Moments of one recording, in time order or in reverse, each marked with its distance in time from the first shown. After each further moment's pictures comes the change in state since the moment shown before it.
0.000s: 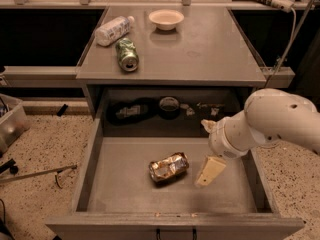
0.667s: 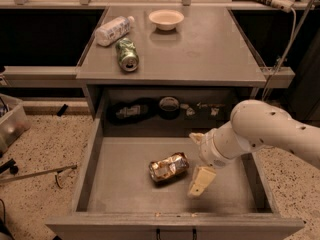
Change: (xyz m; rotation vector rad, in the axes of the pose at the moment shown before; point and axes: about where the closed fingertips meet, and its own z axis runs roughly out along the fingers) arm 0.001 0.024 0.051 -0.126 -0.043 -0.031
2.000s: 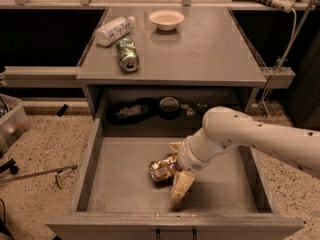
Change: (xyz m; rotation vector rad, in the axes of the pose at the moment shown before) arm -0.025 0.010 0.073 -0.133 -0.037 -0.065
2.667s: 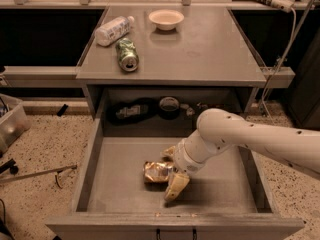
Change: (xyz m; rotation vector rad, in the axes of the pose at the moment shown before) arm -0.005 0.003 0.018 -0.039 -0.008 -0.009
